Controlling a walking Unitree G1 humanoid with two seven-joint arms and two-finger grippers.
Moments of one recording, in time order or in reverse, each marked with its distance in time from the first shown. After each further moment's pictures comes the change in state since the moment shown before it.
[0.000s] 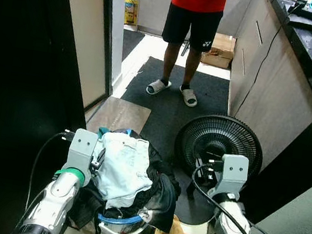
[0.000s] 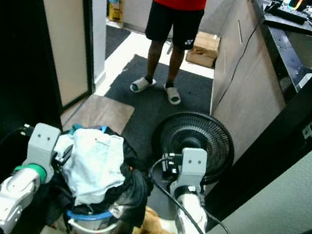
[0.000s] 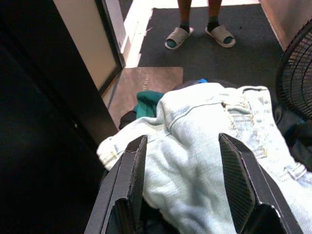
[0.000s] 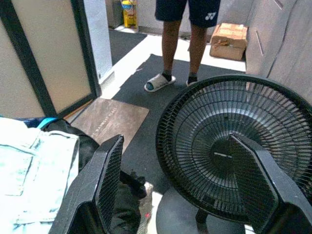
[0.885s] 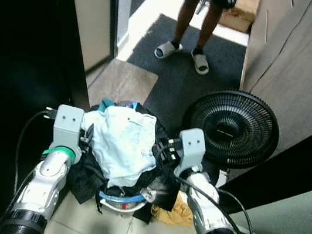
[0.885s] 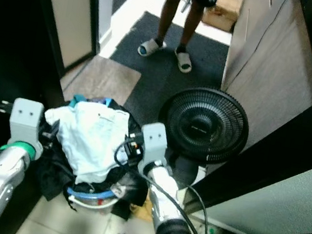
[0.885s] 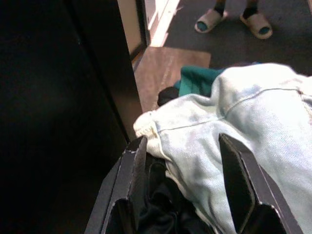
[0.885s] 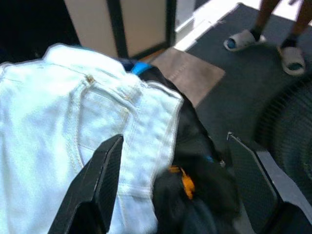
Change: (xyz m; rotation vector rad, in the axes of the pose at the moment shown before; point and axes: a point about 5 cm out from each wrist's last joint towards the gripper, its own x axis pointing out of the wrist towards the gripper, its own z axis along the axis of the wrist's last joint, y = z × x) left arm -0.007 0.036 0.045 -0.022 -0.116 0.132; right arm 0.044 0.081 0.029 -0.006 0.009 0.323
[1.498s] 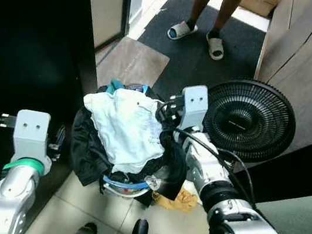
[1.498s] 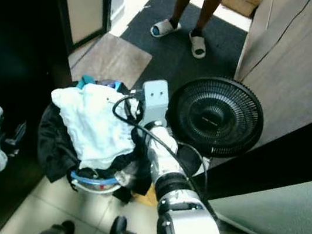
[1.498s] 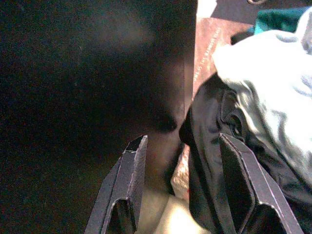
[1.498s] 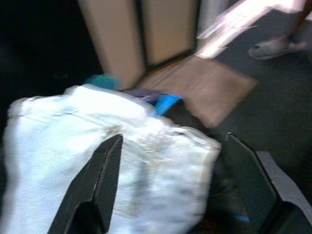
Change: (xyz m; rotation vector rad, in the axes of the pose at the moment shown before) left arm -0.054 0.041 0.014 0.024 -0.001 0.141; right arm 0.038 0.000 0.059 0.029 -0.091 0.083
